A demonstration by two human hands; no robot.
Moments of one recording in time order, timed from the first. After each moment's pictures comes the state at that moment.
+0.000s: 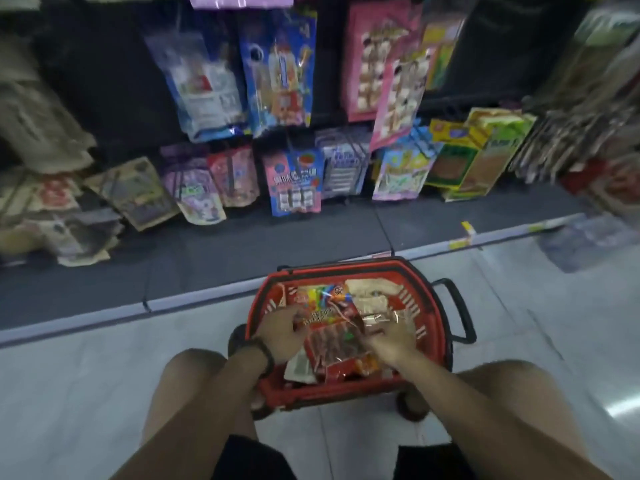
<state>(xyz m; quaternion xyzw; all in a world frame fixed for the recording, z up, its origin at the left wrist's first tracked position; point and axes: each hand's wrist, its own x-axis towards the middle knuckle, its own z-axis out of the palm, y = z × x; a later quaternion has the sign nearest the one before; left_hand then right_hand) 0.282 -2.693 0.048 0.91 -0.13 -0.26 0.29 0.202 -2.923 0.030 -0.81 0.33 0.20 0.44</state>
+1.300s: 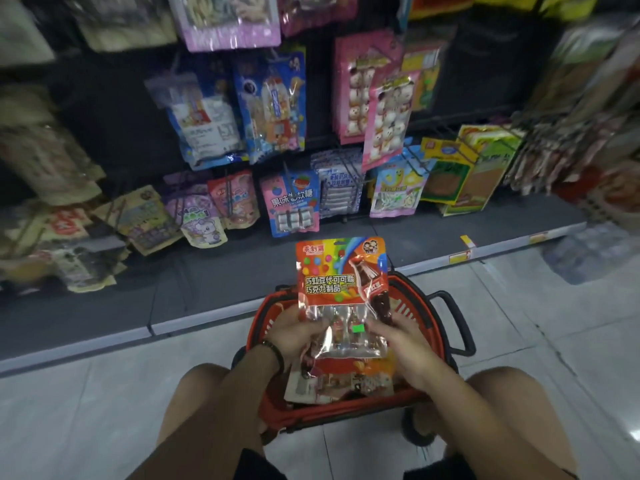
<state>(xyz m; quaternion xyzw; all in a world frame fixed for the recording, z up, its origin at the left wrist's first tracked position) 0.293 -2.731 0.063 0.71 0.02 -0.34 0.62 0.199 -2.951 0.053 -0.63 0.29 0.12 0.71</state>
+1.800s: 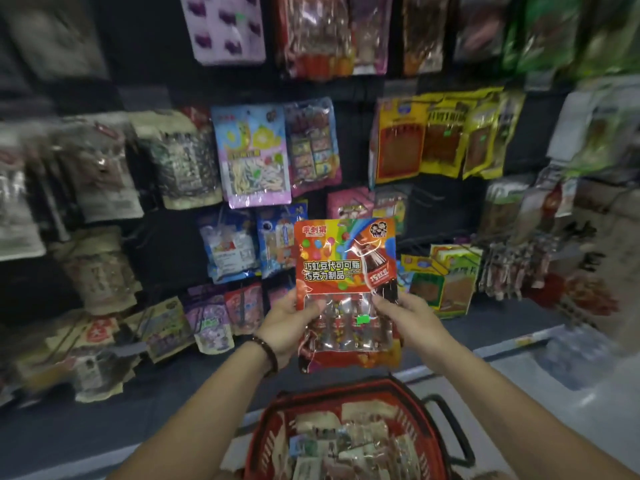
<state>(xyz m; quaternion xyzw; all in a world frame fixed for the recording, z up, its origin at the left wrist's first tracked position) 0.312 -2.752 0.305 0.69 -0.12 -0.20 0.68 0.233 -2.979 0.299 -0.76 0.13 -0.07 0.63</state>
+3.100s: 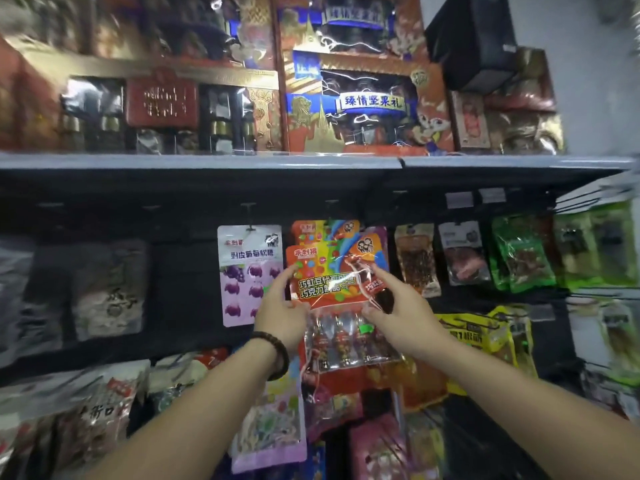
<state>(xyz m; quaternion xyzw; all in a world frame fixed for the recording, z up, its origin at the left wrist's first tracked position) 0.453 -2.791 0.707 0.71 -0.23 0.18 0.64 0.400 -3.008 0.688 -0.83 -0.08 -0.38 0.41</state>
